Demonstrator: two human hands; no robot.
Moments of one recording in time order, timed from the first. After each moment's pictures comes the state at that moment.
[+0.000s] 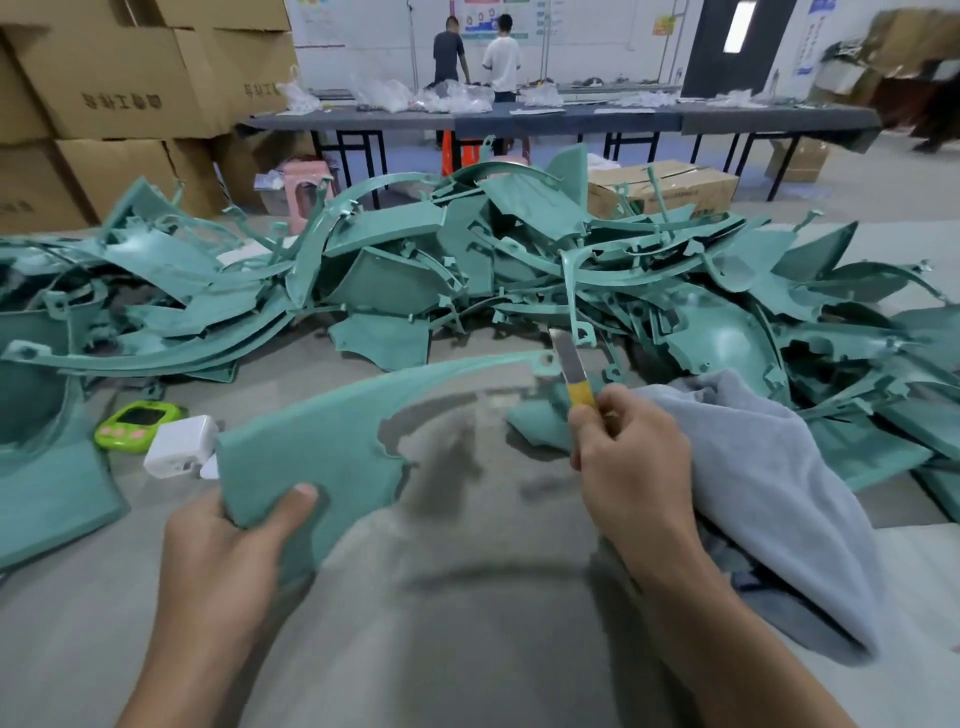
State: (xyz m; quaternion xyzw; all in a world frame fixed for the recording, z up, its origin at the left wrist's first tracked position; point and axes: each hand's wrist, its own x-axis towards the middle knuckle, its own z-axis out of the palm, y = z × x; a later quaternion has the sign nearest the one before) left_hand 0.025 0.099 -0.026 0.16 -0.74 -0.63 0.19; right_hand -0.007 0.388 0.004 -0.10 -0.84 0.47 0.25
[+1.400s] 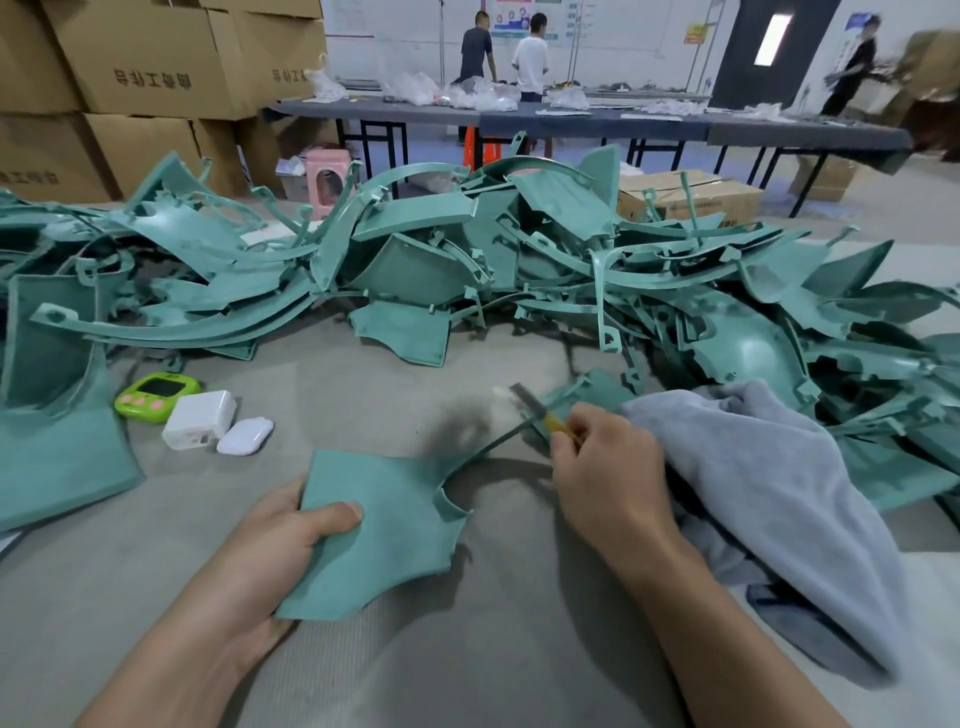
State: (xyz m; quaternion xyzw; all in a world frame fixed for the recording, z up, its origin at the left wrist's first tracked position) left_hand 0.026 0.111 -0.016 0.18 -0.65 -0.73 -0.11; right_hand -0.021 0.377 -0.007 -0.03 -0.93 0.33 0.15
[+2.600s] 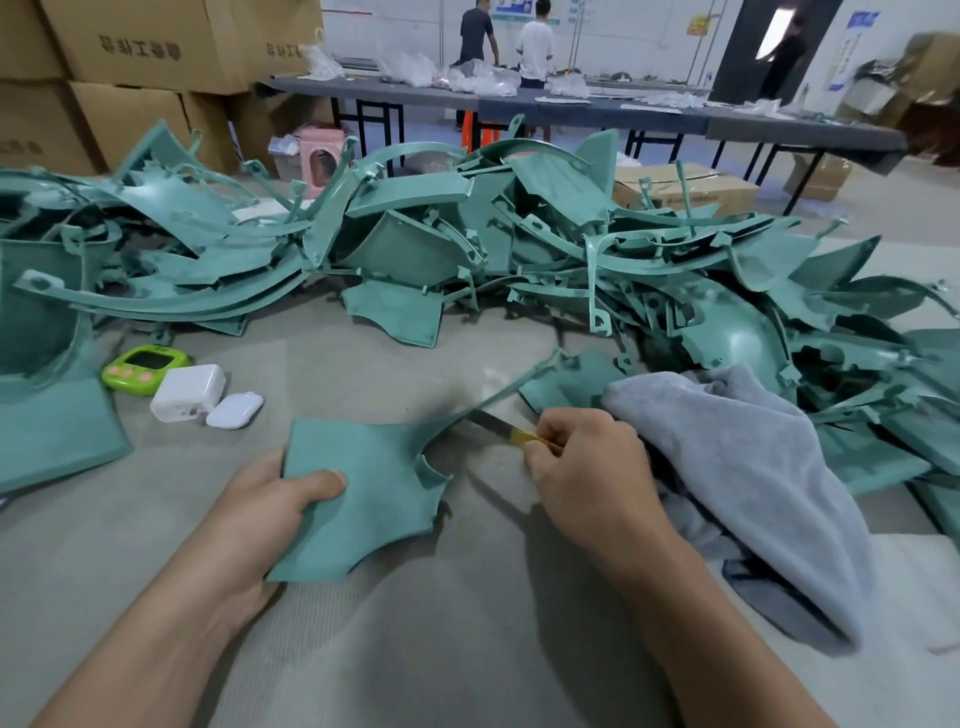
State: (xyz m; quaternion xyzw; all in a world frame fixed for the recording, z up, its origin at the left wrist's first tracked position) left_hand 0.020 0.108 -0.026 0.19 -0.67 -0.71 -0.05; right_hand -0.002 0.376 -0.007 0.00 -0.94 0.34 0.10
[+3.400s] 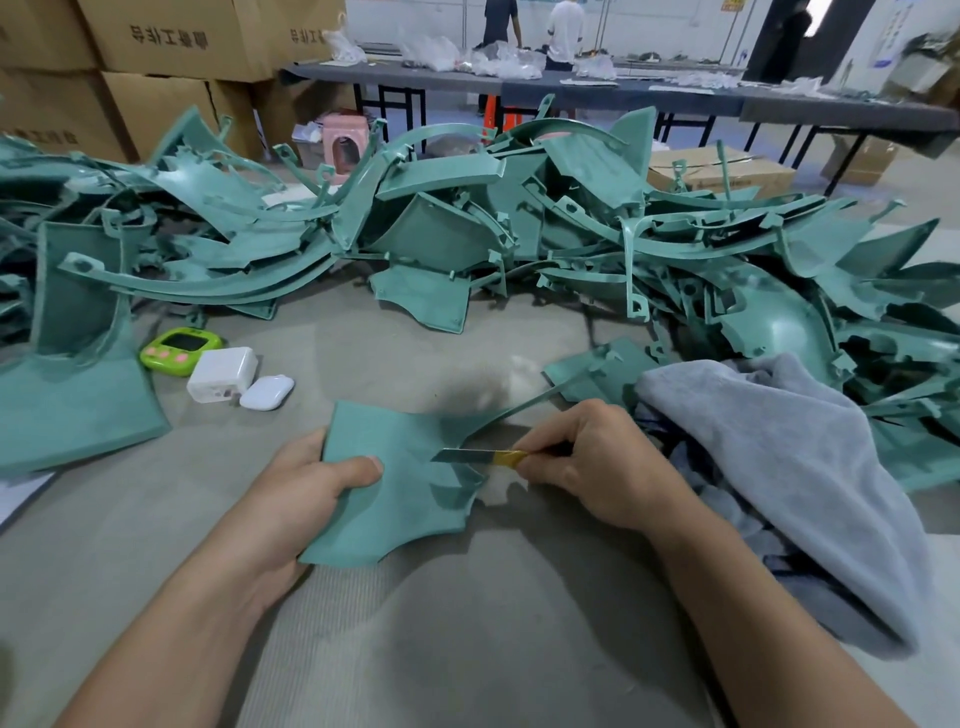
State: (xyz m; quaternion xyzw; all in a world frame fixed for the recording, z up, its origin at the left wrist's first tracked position) left_hand 0.023 0.108 -0.019 0.16 -0.69 -0.70 -0.09; right_hand -0.018 0.379 -0.006 0.18 -0.90 0.39 -0.03
